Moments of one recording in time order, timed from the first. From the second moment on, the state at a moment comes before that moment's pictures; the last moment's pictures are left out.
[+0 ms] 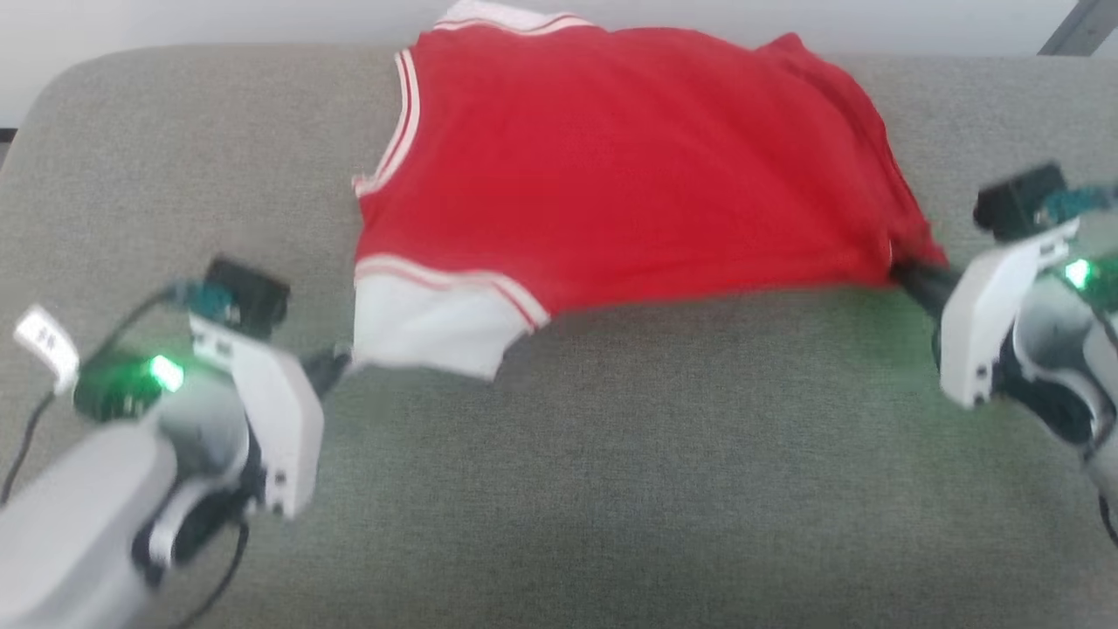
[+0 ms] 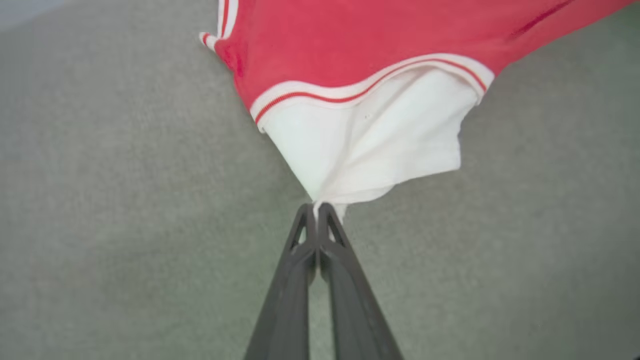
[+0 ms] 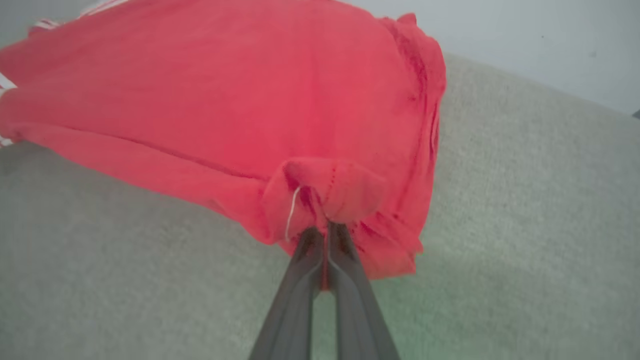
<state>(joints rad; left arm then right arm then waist) -0.59 0.77 -0.73 0.07 -0.91 0.11 0.42 -0.73 -0.63 0.67 0.47 0.87 0.13 0.28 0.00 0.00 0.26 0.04</state>
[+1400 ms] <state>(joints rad) -0.39 1.09 -0.64 -0.43 -0.91 0.39 0.53 -0.25 -0.67 0.29 -0.09 0.81 0.13 0.60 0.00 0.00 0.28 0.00</state>
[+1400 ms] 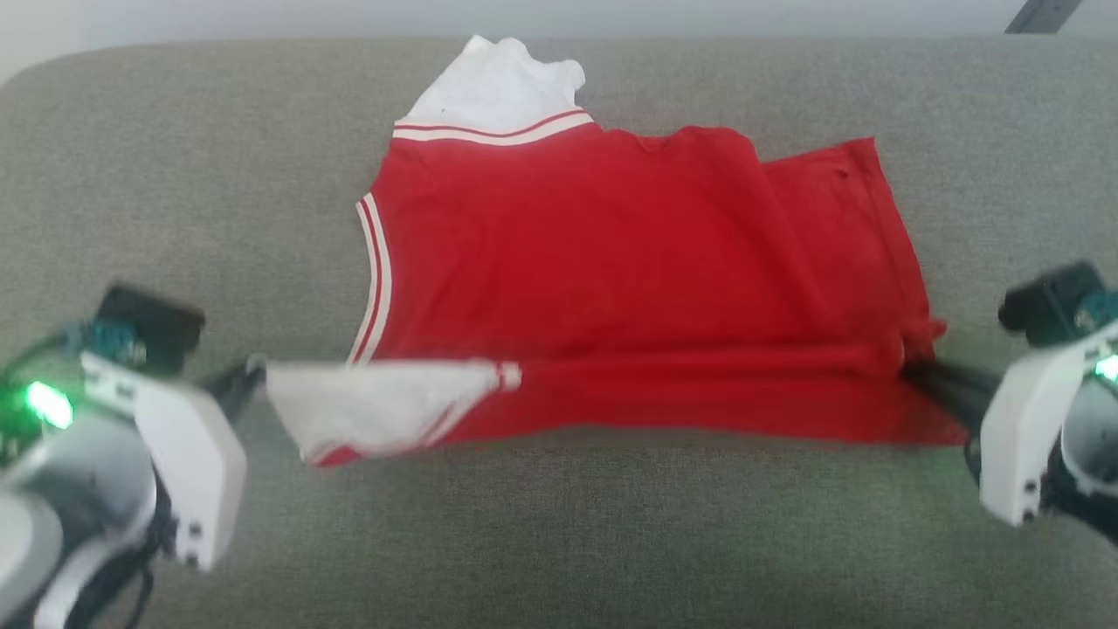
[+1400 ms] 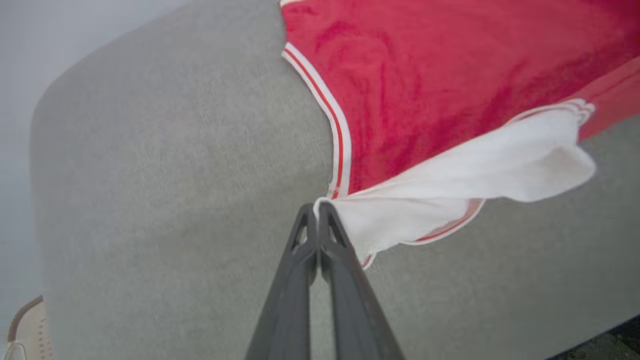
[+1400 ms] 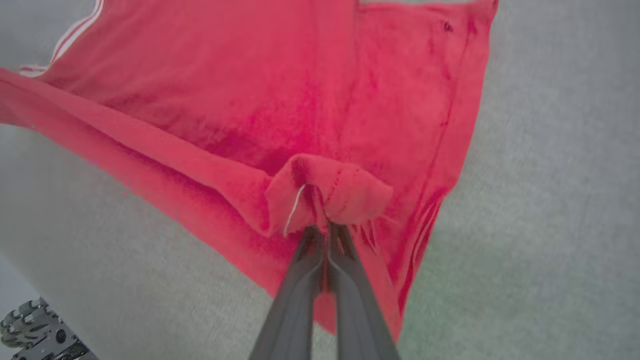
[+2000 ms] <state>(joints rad) -0.91 0.69 -0.75 0.26 -0.82 0.01 0.54 -0.67 -0.58 0.46 0.26 0.76 0.13 0.54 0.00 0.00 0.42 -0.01</state>
